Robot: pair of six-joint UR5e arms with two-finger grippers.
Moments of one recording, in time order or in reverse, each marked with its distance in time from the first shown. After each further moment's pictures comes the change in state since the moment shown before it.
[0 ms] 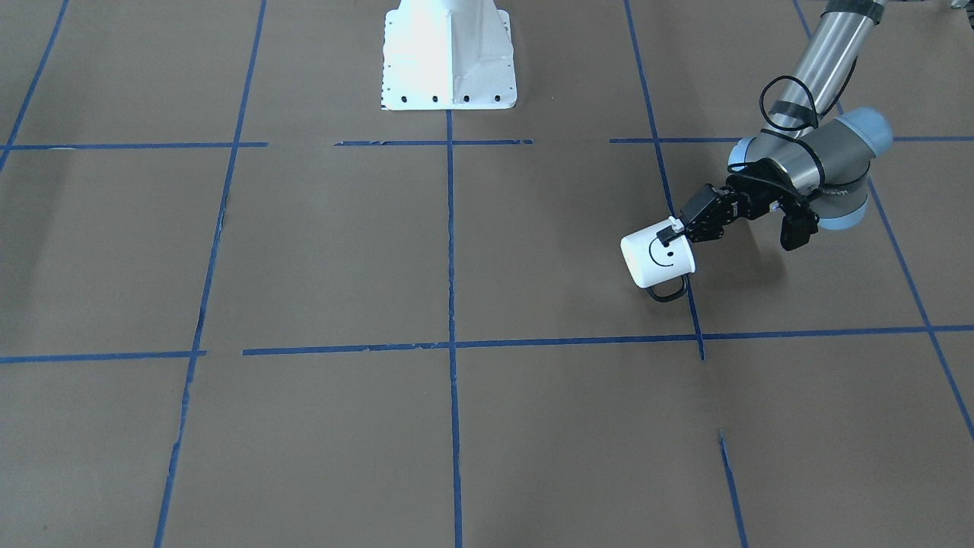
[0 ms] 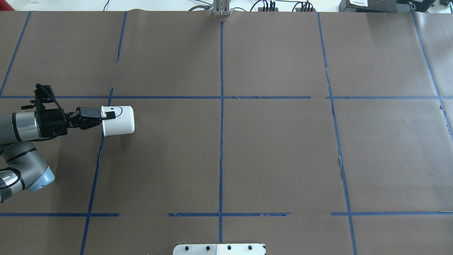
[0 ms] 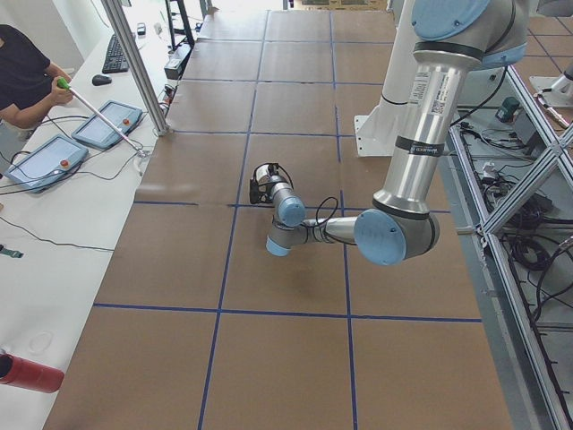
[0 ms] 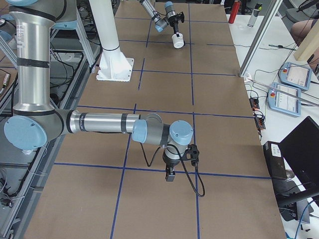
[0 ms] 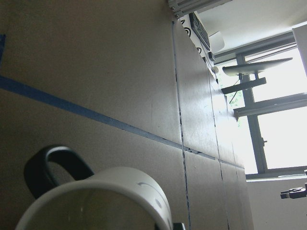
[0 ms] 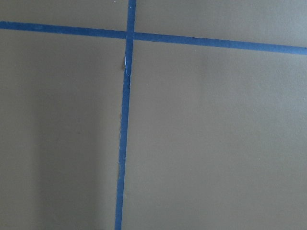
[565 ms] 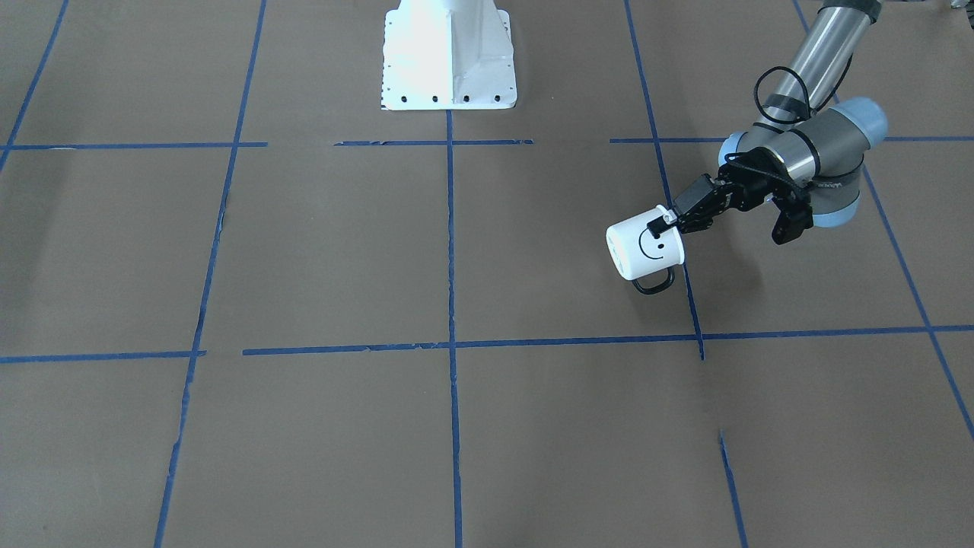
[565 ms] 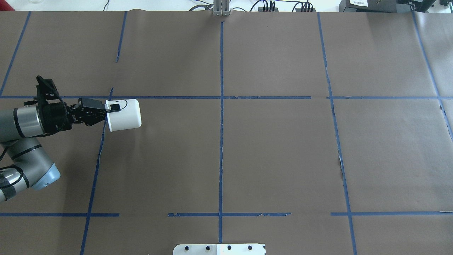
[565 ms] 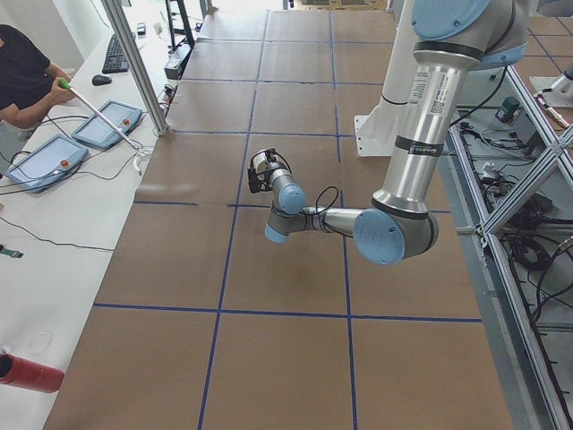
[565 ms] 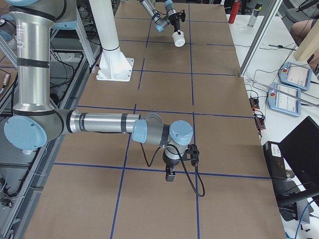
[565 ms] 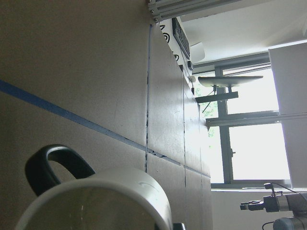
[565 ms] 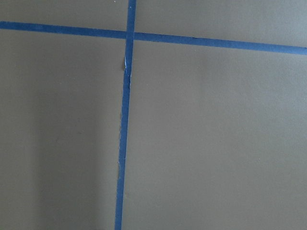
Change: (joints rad) left arm 0.001 -0.017 -0.121 0.138 0.034 -0.110; right arm 0.000 0.000 0.000 0.000 0.000 0.000
